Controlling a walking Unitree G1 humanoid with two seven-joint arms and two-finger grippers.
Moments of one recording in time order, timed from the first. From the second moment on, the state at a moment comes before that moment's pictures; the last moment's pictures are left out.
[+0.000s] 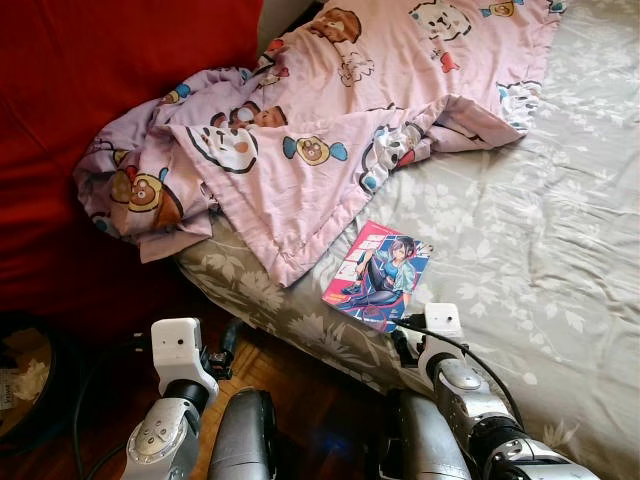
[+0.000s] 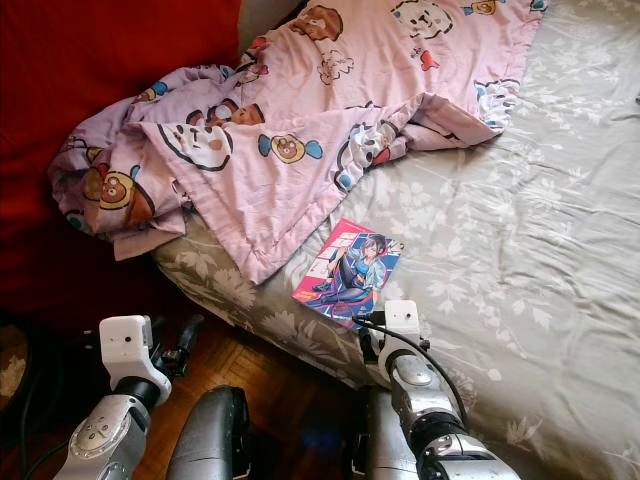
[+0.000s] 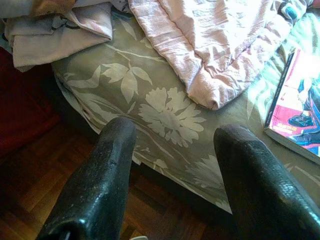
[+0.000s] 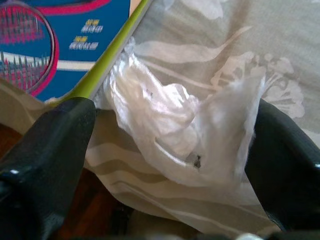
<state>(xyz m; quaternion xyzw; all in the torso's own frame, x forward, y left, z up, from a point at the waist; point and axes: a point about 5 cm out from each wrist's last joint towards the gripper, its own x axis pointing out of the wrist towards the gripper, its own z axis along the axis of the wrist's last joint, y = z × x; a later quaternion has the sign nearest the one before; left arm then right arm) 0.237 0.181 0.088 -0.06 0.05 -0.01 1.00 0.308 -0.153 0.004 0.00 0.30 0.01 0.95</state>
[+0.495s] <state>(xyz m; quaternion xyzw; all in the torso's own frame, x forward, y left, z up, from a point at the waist) 0.229 0.180 0.081 -0.06 0.07 -0.01 1.00 0.305 -0.165 0.000 -0.01 0.31 -0.03 0.95</state>
